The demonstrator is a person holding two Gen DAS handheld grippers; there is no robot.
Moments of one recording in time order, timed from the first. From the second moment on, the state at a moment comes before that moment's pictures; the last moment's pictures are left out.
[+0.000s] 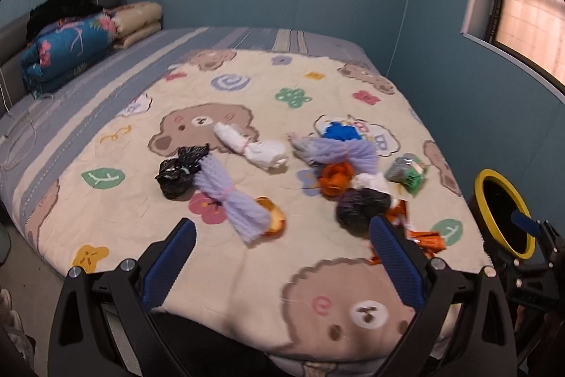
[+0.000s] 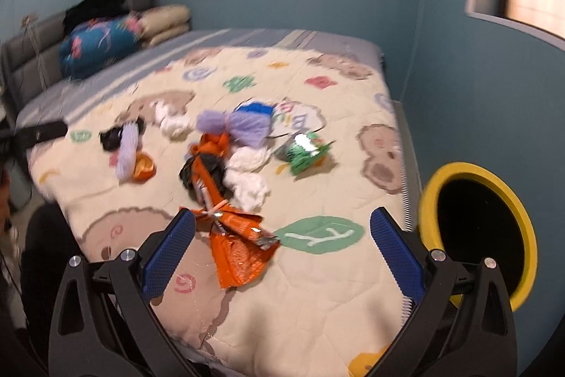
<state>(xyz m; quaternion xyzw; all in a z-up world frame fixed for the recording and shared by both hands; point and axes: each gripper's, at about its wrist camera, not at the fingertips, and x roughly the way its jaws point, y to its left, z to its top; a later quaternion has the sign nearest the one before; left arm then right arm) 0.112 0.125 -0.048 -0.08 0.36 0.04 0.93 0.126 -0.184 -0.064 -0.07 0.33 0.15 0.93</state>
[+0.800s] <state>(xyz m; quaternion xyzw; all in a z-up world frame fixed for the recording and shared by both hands) 0.223 0.270 -0.134 -0.17 0.42 0.11 0.88 0.216 -0.096 -0.105 -0.08 0.39 0.28 0.87</state>
